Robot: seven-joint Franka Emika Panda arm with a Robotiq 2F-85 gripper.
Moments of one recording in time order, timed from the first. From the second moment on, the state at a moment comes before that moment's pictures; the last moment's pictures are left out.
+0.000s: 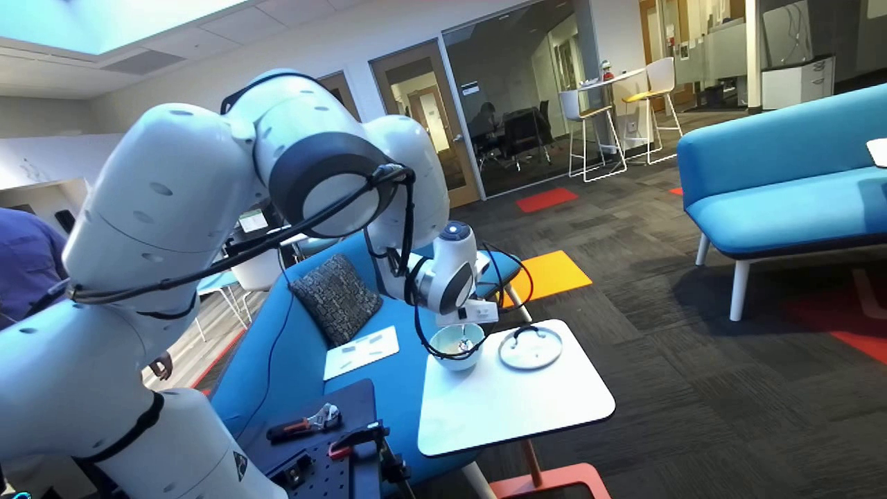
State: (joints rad) arm -0.29 0.99 0.73 -2.15 -0.60 3.04 -0.54
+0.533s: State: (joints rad) arm -0.30 1.01 0.78 -2.13 -0.41 2.90 -0.77
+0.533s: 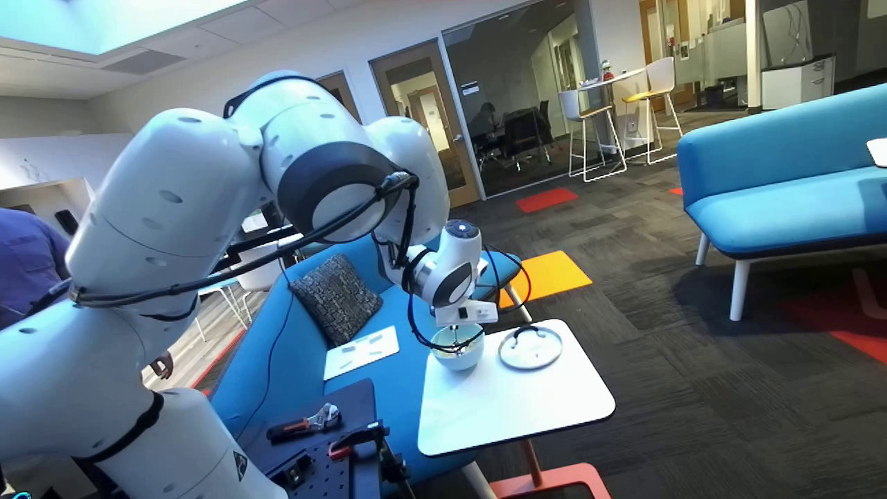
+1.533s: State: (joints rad) arm -0.30 1.08 0.80 -2.06 -0.30 2.89 -1.03
